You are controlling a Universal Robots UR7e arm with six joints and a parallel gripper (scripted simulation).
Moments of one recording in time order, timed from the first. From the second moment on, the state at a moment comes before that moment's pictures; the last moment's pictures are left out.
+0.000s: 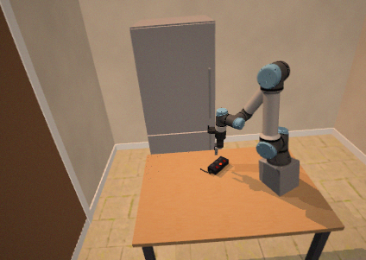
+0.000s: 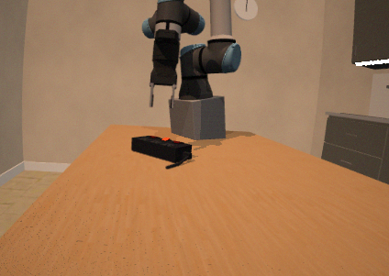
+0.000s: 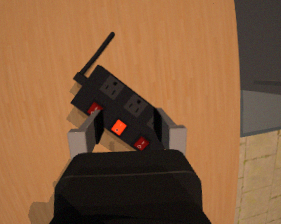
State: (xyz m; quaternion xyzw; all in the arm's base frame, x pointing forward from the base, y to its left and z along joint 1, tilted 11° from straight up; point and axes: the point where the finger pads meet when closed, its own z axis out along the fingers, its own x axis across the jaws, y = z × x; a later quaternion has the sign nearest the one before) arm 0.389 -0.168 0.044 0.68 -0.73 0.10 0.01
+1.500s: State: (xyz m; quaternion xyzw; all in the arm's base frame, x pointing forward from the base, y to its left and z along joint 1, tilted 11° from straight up) arm 0.398 -0.170 0.069 0.69 -0.72 0.09 0.03
